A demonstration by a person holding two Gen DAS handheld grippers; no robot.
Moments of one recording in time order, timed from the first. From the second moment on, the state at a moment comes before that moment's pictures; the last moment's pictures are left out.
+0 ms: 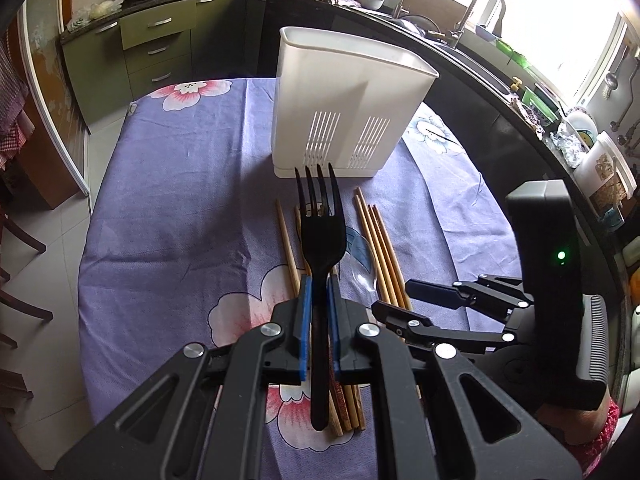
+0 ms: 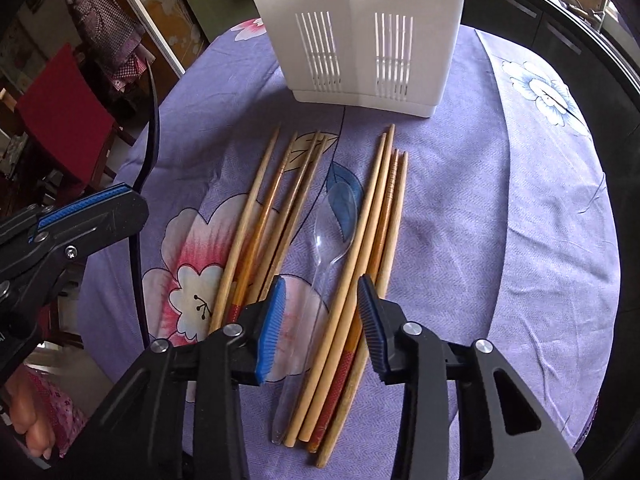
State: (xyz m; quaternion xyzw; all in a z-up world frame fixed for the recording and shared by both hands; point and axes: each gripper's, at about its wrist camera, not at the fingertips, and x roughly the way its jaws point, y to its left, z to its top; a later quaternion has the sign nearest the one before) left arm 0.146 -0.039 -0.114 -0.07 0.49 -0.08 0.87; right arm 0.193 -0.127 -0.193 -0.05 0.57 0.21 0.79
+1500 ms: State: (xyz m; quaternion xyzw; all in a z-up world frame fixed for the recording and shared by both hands) left arm 0.172 -0.032 0.001 -0.07 0.35 -0.07 0.93; right arm 0.185 -0.171 -0.034 0.06 0.29 0.25 0.92
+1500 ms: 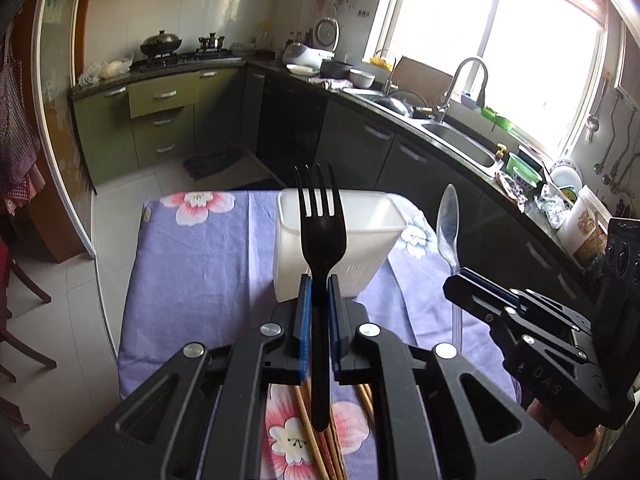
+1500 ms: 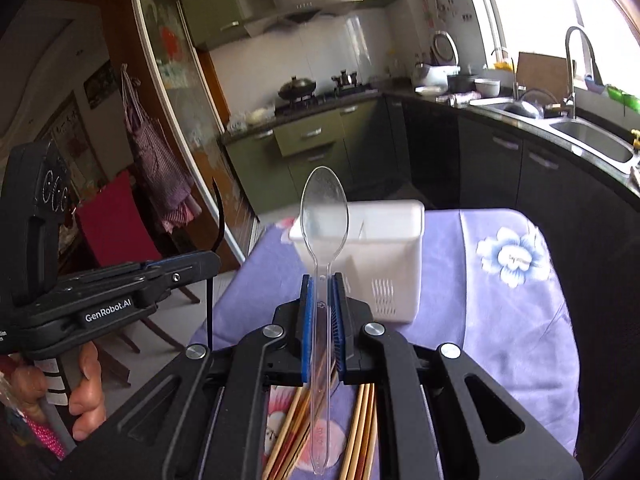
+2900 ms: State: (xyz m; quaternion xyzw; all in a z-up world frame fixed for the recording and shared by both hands) left arm 0.302 -0.039 -0.037 -0.05 0.23 -0.06 0.97; right arm 0.353 -0.183 -0.020 0.08 0.13 0.19 0.97
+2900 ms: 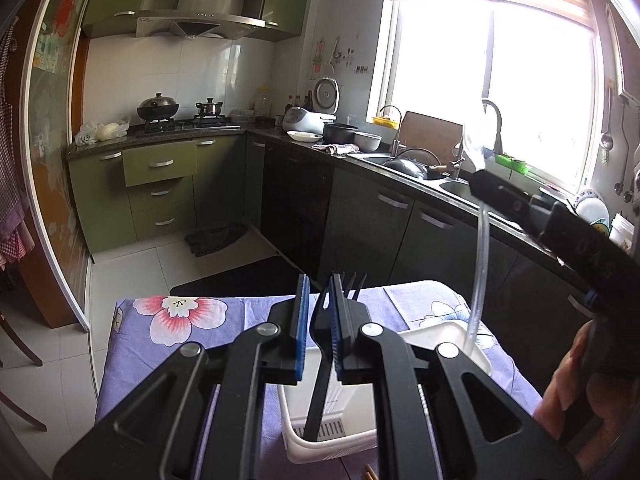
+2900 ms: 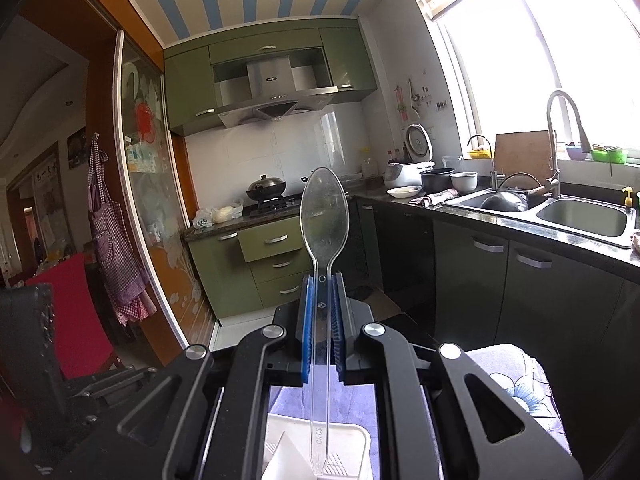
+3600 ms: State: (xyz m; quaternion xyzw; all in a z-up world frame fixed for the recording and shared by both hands) left arm 0.257 -0.034 -0.021 -0.05 0.22 -0.07 0.97; right arm 0.330 -0.211 -0.092 0.09 0.16 0.21 0.96
